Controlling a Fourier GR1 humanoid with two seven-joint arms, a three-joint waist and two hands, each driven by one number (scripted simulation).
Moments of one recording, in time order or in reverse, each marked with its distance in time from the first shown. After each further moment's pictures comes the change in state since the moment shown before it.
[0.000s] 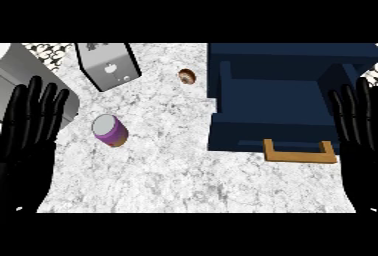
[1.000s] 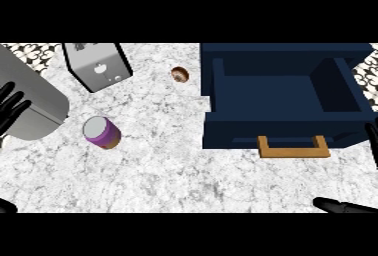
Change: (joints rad) left arm 0.005 0.392 0.335 0.301 0.479 -0.464 0.197; right arm 0.198 -0.051 -0.182 -0.025 -0.064 -0.010 0.184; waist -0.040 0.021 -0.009
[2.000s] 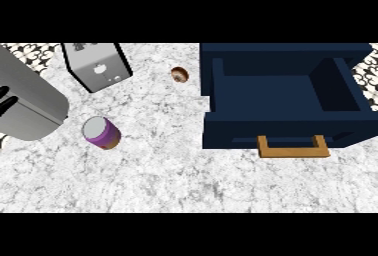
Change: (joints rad) left arm -0.067 0.023 0.100 0.082 0.281 0.031 0.266; right arm 0.194 -0.011 -0.213 -0.008 -0.185 0.226 -0.113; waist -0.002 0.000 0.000
